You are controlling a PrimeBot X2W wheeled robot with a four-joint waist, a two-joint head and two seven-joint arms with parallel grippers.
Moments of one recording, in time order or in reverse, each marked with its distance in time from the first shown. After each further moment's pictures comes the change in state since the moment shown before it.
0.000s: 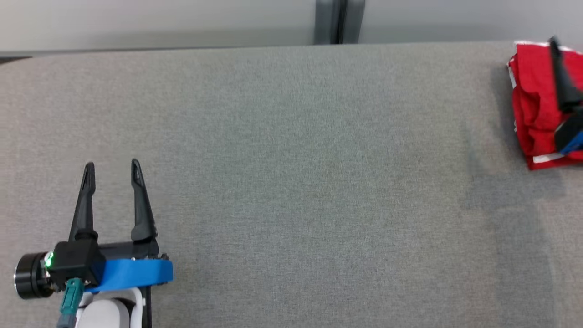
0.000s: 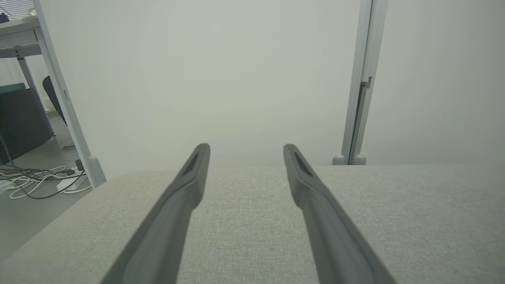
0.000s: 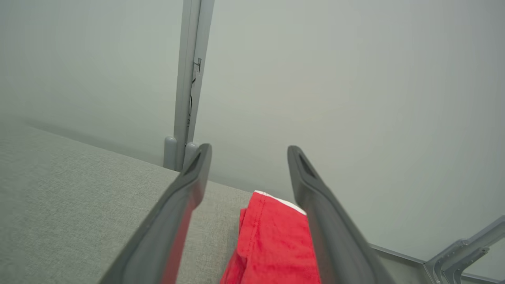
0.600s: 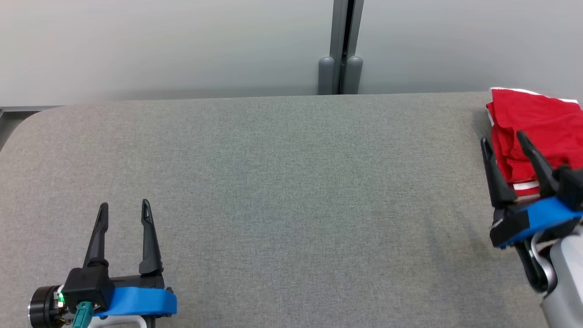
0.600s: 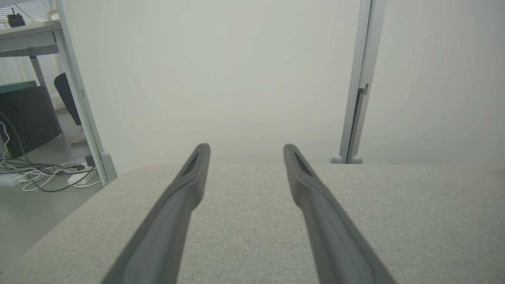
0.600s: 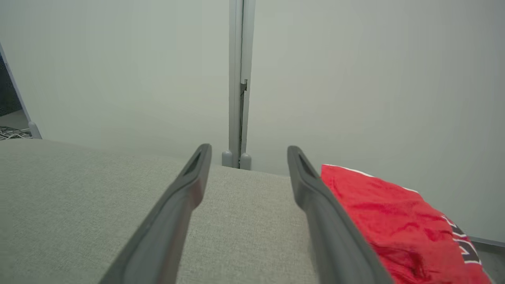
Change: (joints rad) left arm 0.105 -0.004 0.009 0.062 -0.016 -0.026 0.000; right arm 0.422 0.224 -0.183 -0.284 -0.062 0.000 -0.021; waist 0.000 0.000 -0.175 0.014
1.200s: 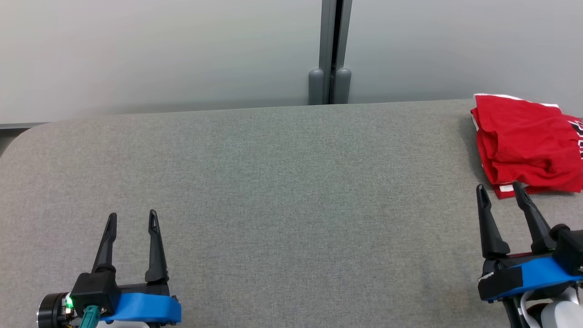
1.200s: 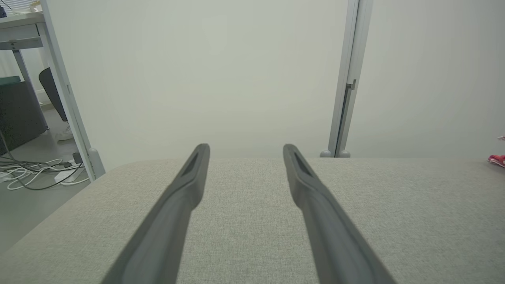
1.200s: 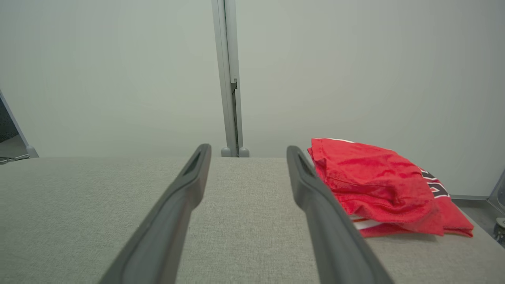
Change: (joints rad) left arm 0.014 -0.007 -0.007 0.042 -0.003 -0.011 0.000; right arm 0.324 0.210 -0.205 -0.341 -0.117 0.000 0.086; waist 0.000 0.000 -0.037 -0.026
